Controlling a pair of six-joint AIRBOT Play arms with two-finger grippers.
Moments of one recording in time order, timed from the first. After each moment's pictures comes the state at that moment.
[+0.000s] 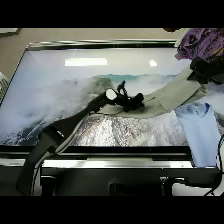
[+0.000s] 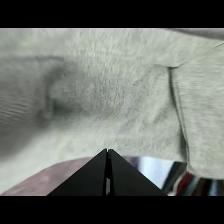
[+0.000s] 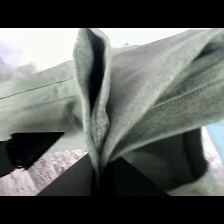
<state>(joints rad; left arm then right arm) -0.64 -2.18 2.05 0.68 -0.87 -1.92 -0.20 -1.54 1.99 -1.27 1.64 1.77</state>
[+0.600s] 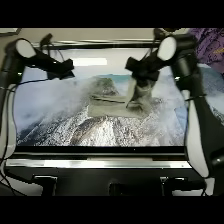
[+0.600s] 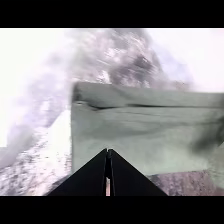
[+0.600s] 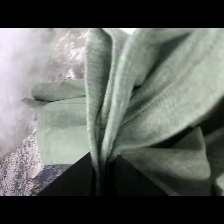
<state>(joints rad) -0.14 -1.73 2.05 1.26 -1.42 -1.86 0.38 -1.64 1.99 -1.44 1.35 2.15</state>
